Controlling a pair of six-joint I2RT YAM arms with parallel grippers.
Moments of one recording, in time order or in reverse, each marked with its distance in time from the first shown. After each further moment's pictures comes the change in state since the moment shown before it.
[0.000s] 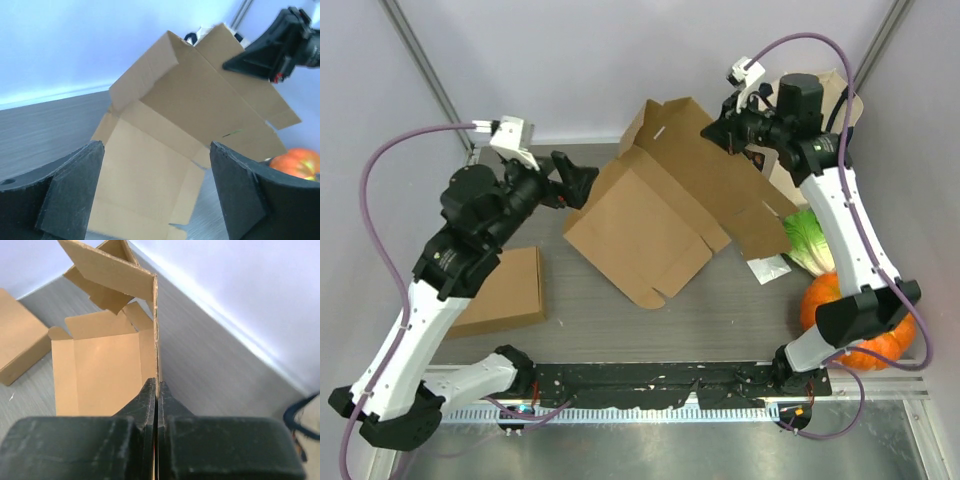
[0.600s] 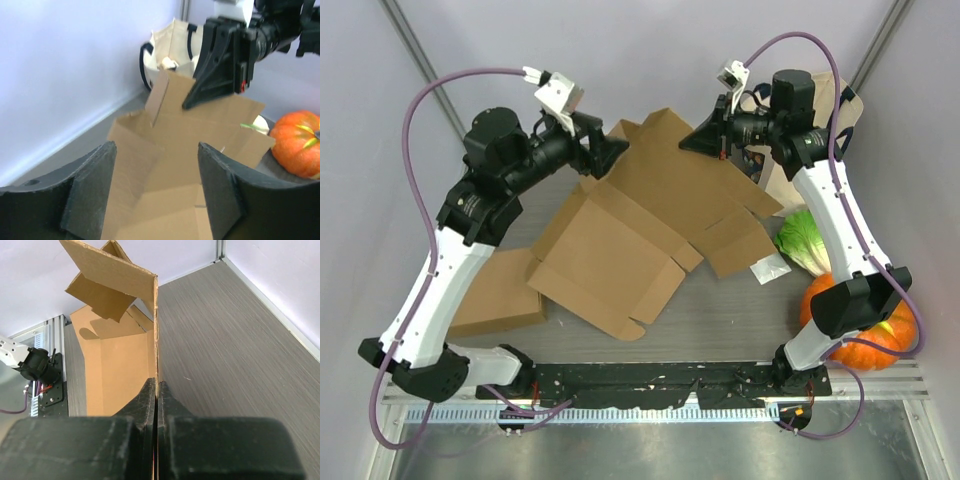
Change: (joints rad) left arm 0.071 0.240 0.287 -0.016 0.353 0.219; right arm 0.001 0.026 0.026 0.061 -0.460 0.085
